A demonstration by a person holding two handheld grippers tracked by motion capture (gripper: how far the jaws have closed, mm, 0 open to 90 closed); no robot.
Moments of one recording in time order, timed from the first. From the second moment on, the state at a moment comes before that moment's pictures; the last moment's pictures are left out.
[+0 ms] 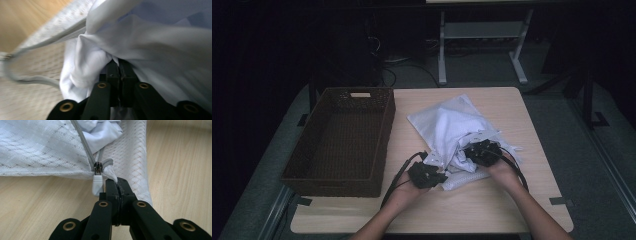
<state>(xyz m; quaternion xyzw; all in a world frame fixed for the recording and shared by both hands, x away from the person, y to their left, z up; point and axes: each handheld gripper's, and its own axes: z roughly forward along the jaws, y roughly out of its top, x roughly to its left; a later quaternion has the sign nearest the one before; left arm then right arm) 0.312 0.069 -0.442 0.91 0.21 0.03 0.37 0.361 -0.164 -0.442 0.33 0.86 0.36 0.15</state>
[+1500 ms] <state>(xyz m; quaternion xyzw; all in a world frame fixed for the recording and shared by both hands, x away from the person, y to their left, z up) 0.314 0.068 -0.445 0.90 0.22 0.03 0.37 0.353 -0.194 -0.387 0.30 0.87 0.38 0.10</state>
